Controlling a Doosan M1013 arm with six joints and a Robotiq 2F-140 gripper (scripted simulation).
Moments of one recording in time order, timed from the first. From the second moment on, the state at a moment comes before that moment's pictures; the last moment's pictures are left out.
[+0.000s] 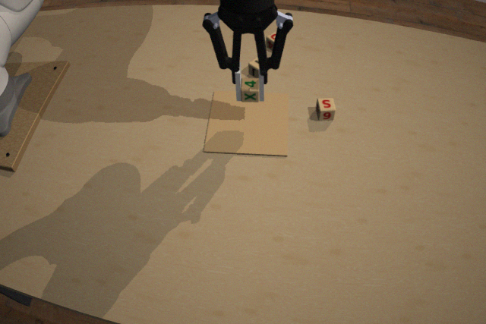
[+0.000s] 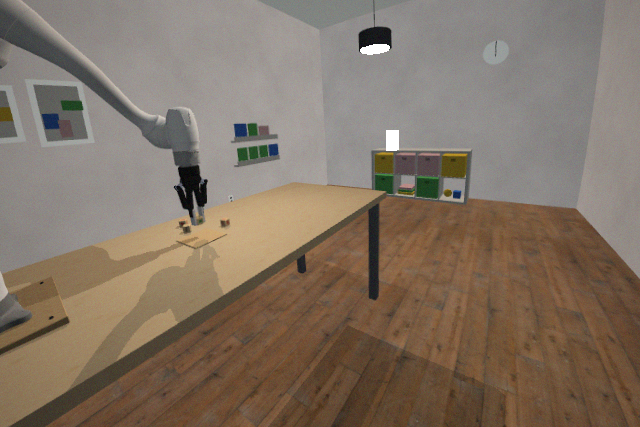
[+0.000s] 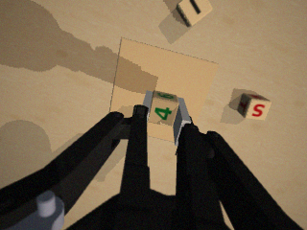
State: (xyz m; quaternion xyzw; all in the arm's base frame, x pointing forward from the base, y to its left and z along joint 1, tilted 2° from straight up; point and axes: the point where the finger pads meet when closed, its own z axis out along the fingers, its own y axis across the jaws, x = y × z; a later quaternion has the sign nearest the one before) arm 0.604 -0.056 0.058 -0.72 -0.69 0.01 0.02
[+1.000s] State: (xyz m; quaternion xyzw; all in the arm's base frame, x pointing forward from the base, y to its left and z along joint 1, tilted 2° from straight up) arm 0.607 -0.055 0.100 -0.64 -0.77 0.01 0.02
